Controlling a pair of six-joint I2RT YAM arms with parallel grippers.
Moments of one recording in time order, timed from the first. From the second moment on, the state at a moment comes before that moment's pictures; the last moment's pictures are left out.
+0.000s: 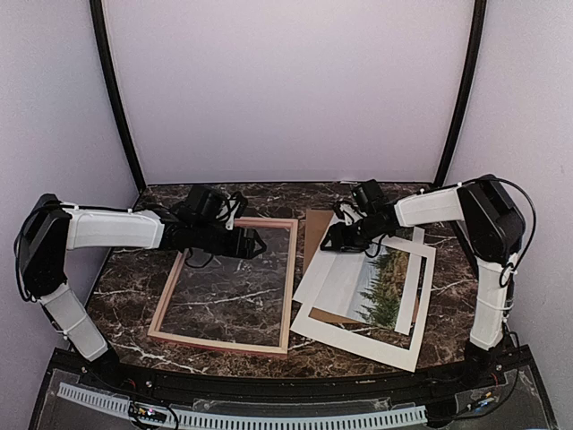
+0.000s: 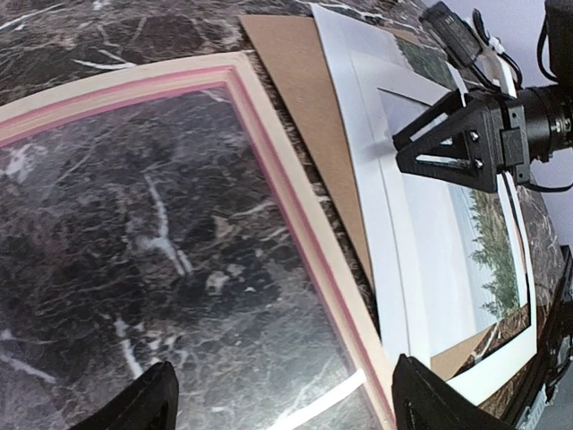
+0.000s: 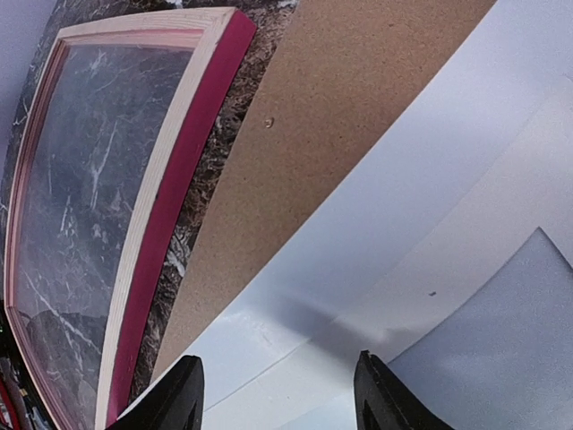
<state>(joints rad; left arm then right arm) -0.64 1.65 1.02 -0.13 0.19 -0.39 0.51 2.00 1.28 -0.23 -0.40 0.34</state>
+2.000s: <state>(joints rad) -1.00 2.13 1.41 -0.13 0.20 -0.30 0.01 1.36 0.58 -0.32 -0.17 0.50</state>
